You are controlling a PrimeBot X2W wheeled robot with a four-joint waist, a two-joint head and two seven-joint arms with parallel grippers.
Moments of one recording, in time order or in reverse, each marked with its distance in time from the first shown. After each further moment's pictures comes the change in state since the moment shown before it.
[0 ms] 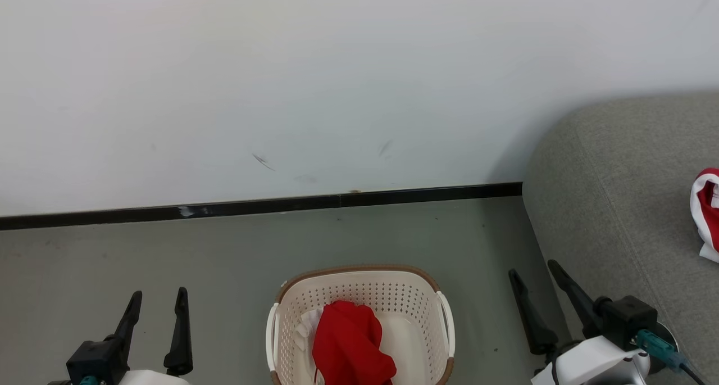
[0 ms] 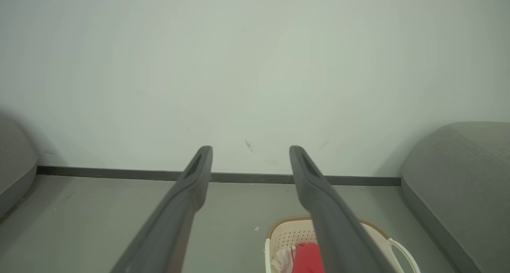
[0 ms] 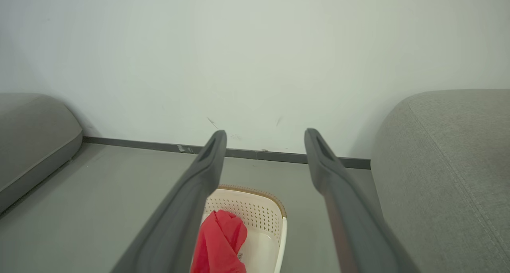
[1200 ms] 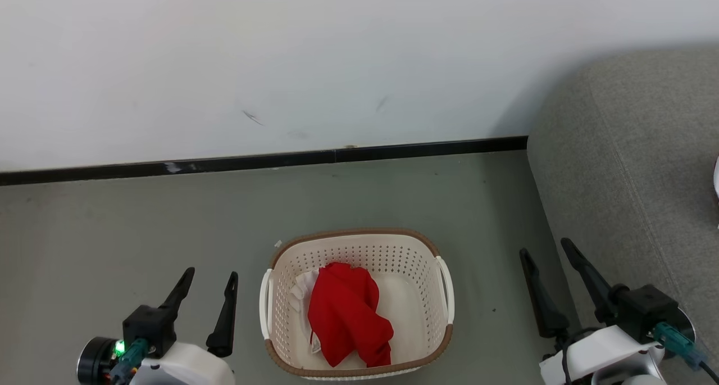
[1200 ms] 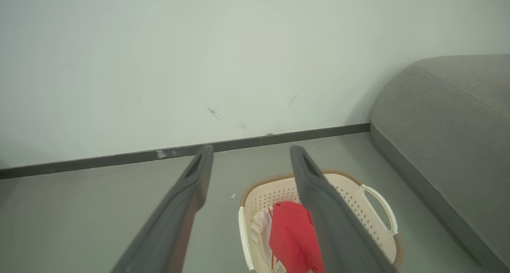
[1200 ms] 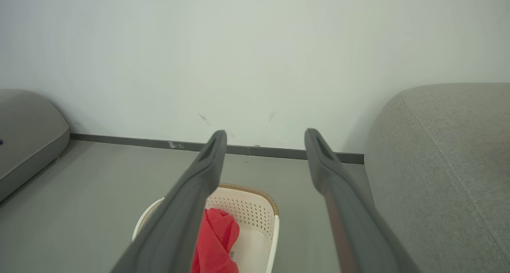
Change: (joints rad) left arm -0.088 0.012 -0.122 0.016 0.052 -0.050 0.084; right arm 0.013 0.011 -0.049 -0.115 -0.038 0.000 0.017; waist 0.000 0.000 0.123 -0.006
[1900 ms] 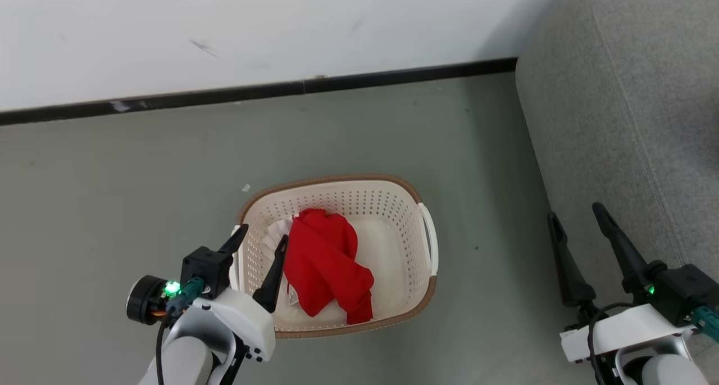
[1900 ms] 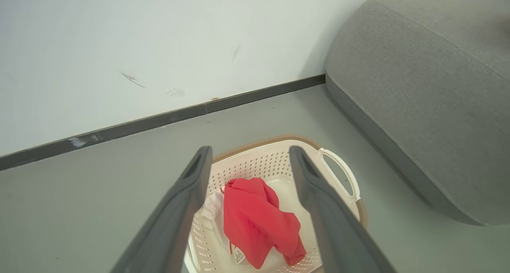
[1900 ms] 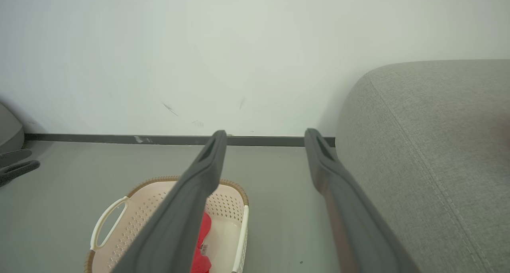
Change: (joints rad) left arm -0.222 -0.065 -0.119 0.125 0.037 -0.062 0.088; right arm -0.025 0.002 -0.072 -0.096 -0.016 0.000 0.000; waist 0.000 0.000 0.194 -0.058
